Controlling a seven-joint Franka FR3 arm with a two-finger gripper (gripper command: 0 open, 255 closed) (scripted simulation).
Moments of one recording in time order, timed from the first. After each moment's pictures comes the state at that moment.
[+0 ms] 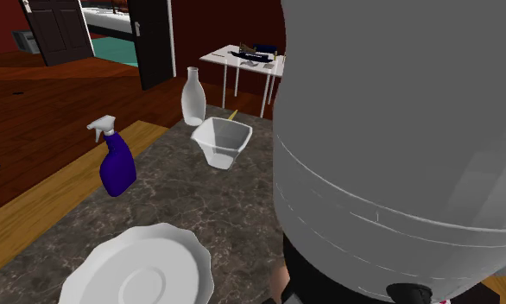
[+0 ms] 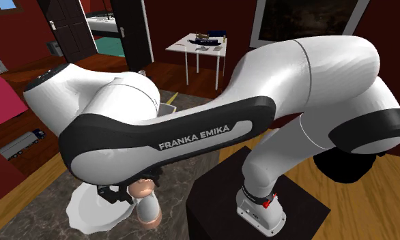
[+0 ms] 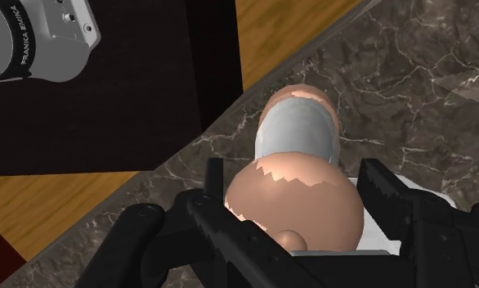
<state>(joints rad) 0.20 -0.47 0.88 -2.06 0.34 1.53 1.08</state>
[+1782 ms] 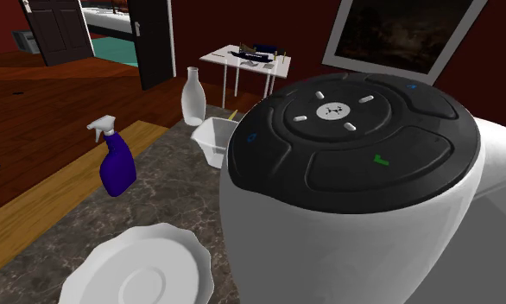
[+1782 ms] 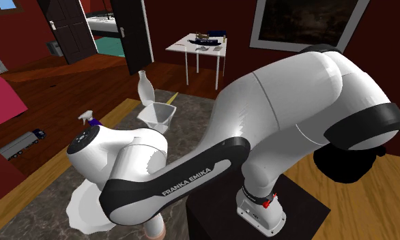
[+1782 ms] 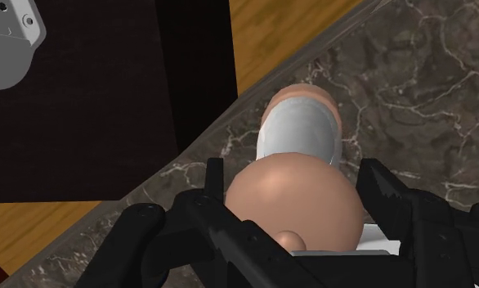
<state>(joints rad) 0.17 -0.39 1.01 -2.31 0.36 1.86 1.09</state>
